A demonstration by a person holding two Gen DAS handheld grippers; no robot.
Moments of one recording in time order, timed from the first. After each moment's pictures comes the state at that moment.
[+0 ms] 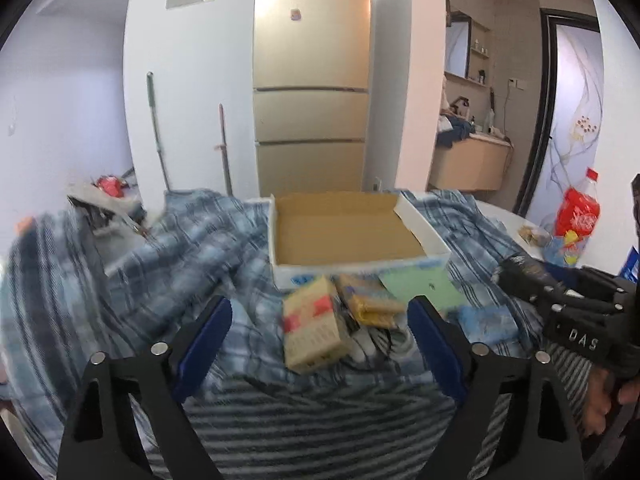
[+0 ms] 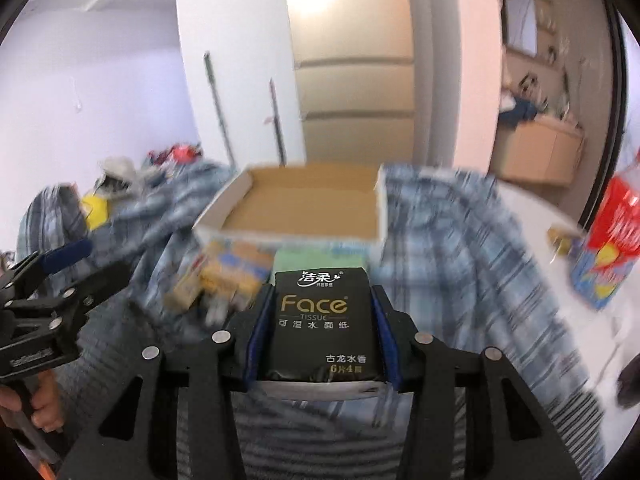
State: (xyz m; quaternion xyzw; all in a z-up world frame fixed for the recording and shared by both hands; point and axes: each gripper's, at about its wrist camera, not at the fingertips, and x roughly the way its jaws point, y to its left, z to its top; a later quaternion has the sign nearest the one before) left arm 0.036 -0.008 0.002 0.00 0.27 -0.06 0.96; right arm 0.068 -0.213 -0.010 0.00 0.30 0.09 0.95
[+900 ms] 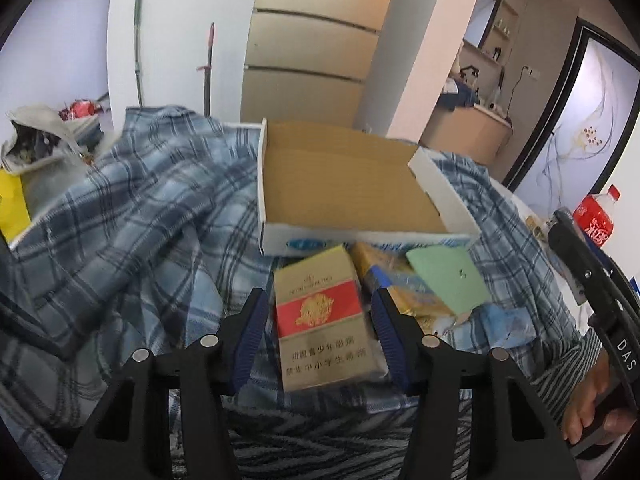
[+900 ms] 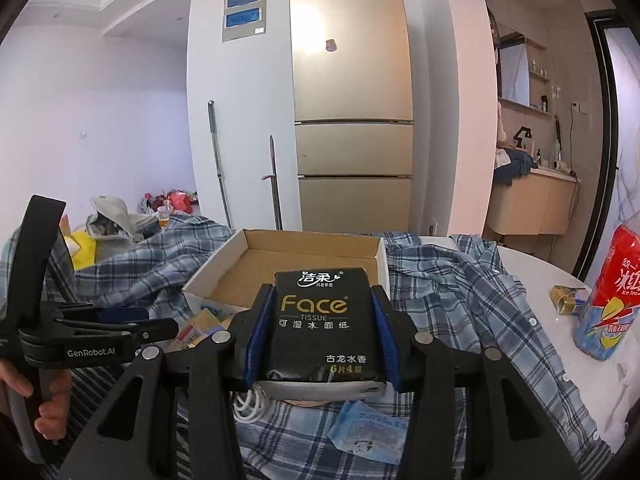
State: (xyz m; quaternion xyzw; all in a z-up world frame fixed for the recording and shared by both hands) left arm 0.120 0.008 -0.061 -0.07 0.41 -0.12 0.90; right arm 0.085 -0.194 -0.019 -0.01 0.19 0.09 0.98
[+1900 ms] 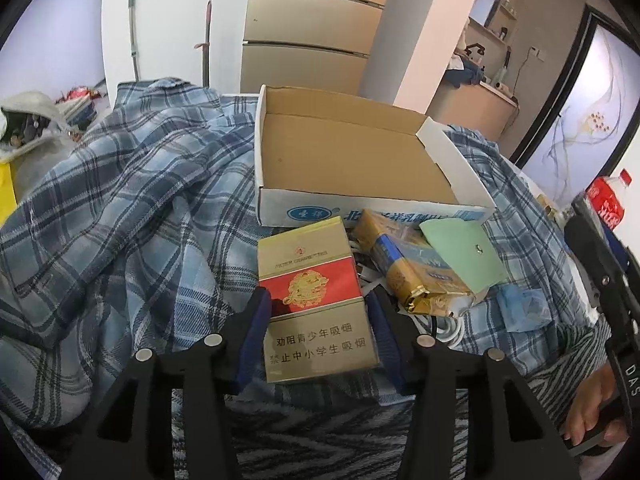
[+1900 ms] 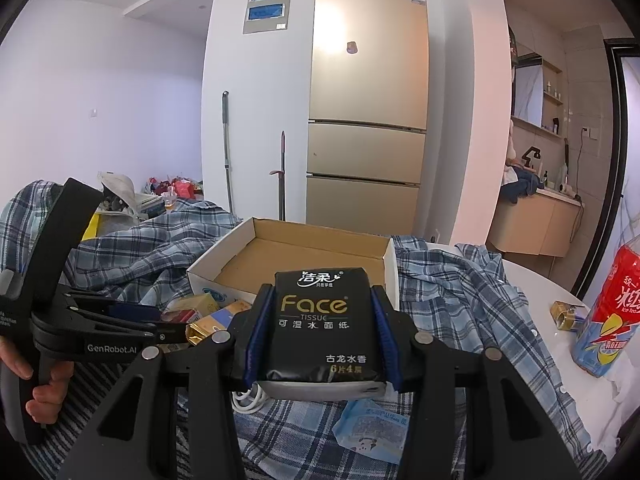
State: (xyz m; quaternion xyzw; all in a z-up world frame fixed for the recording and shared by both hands) left arm 0.130 0.006 -0.077 -0.07 0.45 -0.11 0.88; right arm 0.080 -0.179 -0.028 -0.05 0.19 0.10 0.98
